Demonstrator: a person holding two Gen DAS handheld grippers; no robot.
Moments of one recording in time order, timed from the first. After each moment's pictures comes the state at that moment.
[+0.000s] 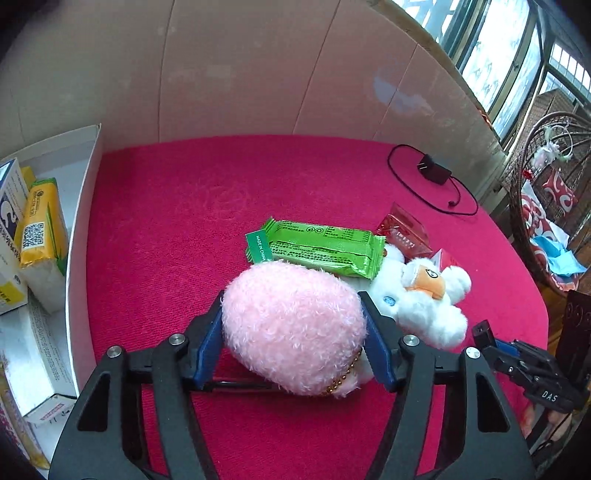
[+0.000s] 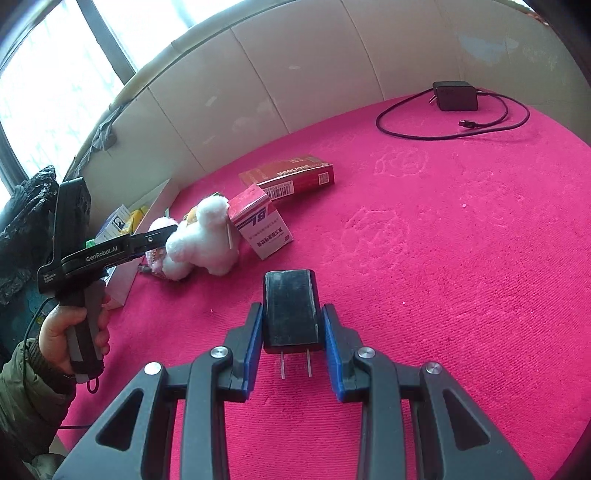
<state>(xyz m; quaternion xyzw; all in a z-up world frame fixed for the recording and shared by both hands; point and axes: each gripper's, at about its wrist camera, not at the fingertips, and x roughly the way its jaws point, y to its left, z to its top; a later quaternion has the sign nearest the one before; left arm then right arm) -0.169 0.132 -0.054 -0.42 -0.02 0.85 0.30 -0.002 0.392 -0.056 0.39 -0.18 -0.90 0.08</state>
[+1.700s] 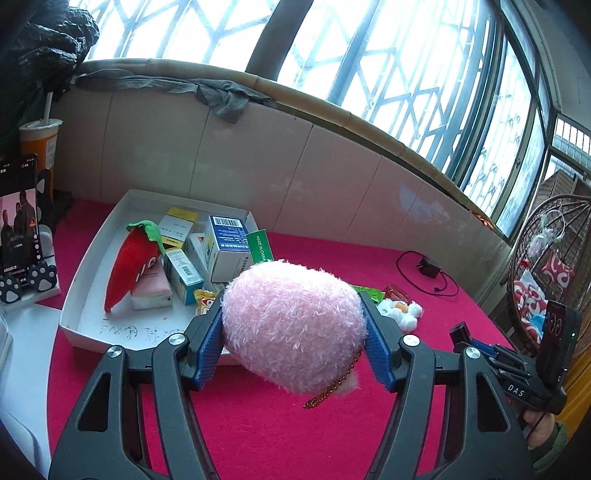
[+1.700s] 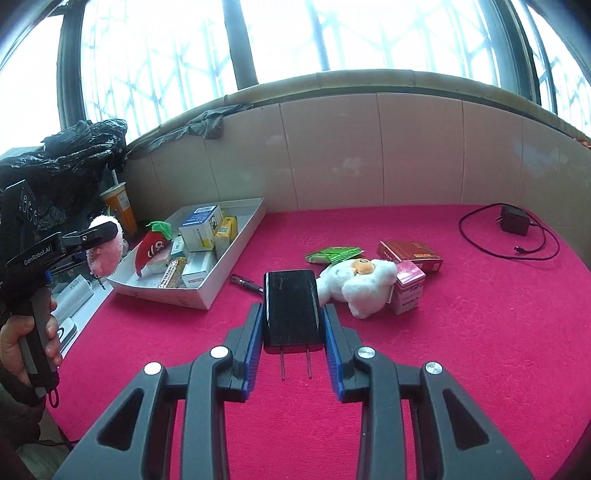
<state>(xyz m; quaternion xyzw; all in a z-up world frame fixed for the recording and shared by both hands) -0.037 -0.065 0.031 -0.27 -0.13 0.93 0.22 0.043 0.255 0.029 0.29 -0.04 -0.95 0.13</state>
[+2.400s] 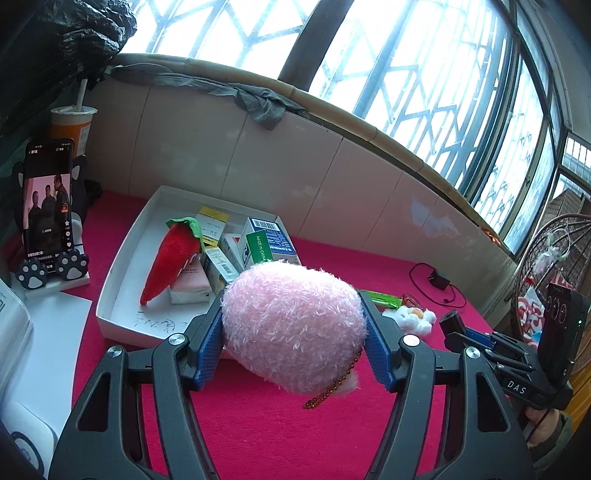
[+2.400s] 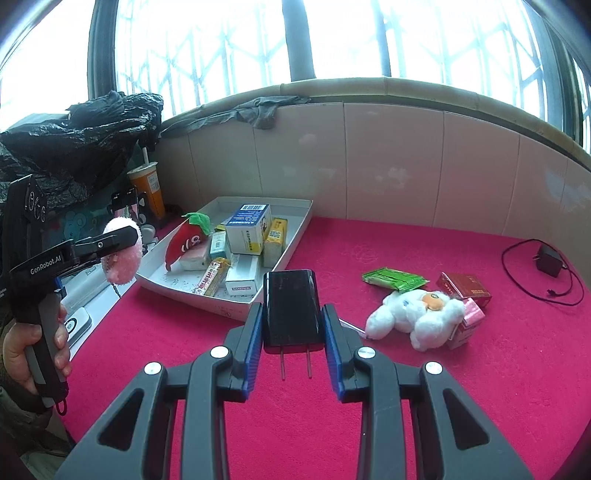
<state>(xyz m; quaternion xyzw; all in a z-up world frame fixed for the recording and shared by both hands) -0.033 -0.105 0.024 -0.26 -0.15 0.93 0.20 0.019 0.182 0.048 0.29 0.01 -0.94 0.17</state>
